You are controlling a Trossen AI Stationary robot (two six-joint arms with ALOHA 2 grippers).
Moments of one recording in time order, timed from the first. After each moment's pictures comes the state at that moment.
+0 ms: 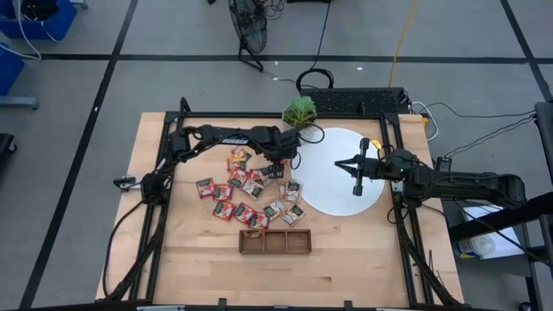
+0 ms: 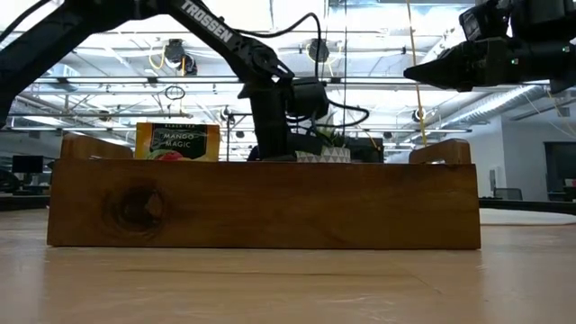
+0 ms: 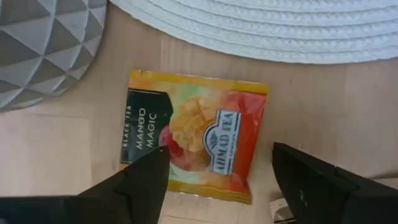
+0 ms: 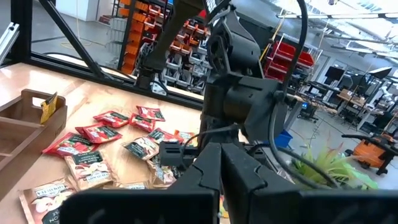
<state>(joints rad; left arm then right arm) 0.32 2.22 1.66 -0.73 -0.12 0.30 -0.26 0.59 0.17 0.44 -0.10 -0.33</state>
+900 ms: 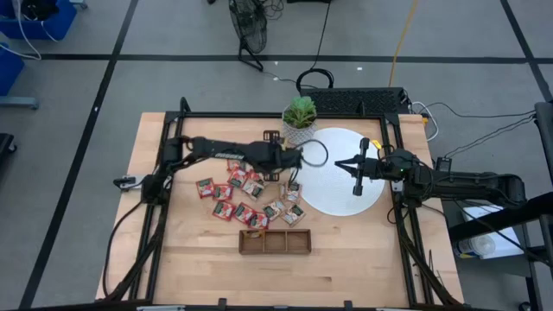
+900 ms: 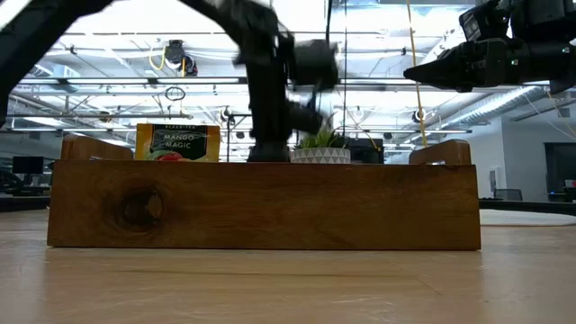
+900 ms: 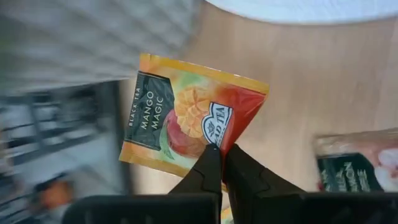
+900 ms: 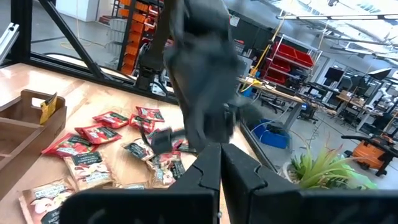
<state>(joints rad) 0.12 2.11 1.66 -0.91 -0.65 0.23 -0.26 0.59 0.17 0.44 -0.10 -0.33</state>
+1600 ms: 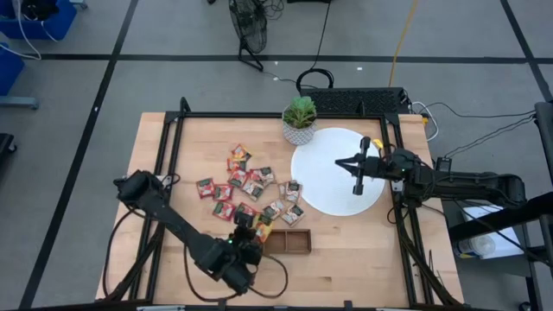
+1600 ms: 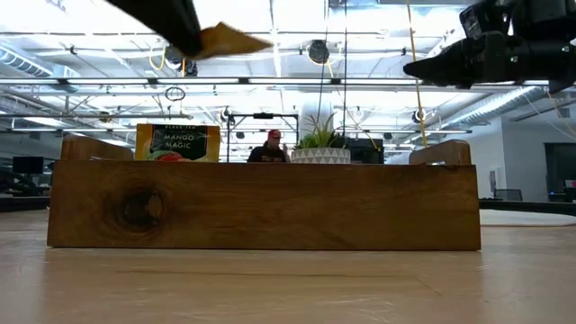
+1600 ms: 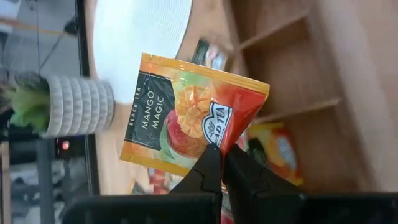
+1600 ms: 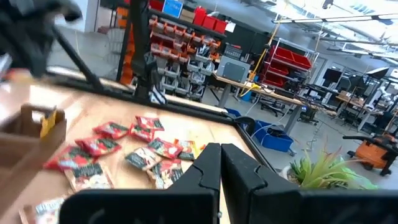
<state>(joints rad) -0.65 1.94 1.63 -1.16 -0.74 -0.30 -0.26 0.59 0.17 0.48 -0.10 -0.27</state>
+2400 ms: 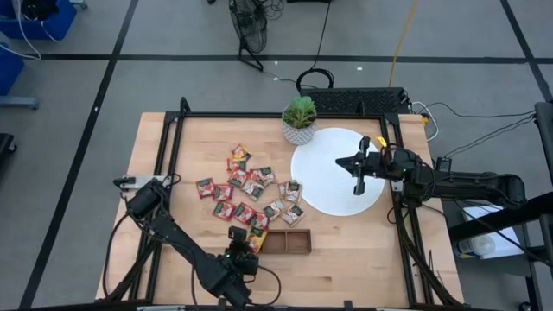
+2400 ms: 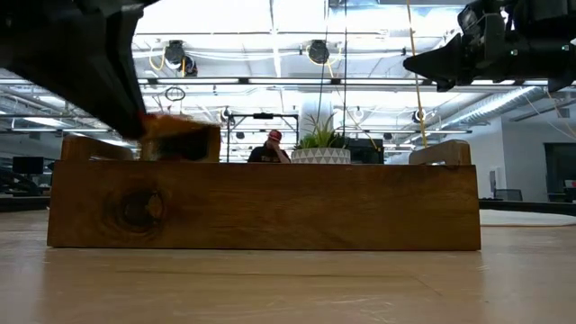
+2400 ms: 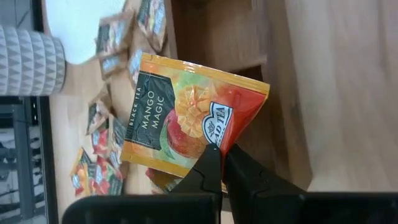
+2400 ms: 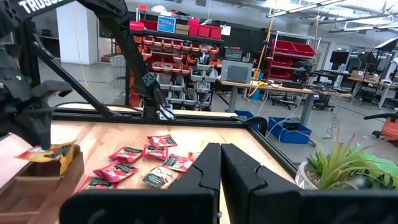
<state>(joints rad) -0.74 2.10 1.60 -1.20 -0.67 -0.57 -0.26 0.59 0.17 0.51 -0.10 -0.09</state>
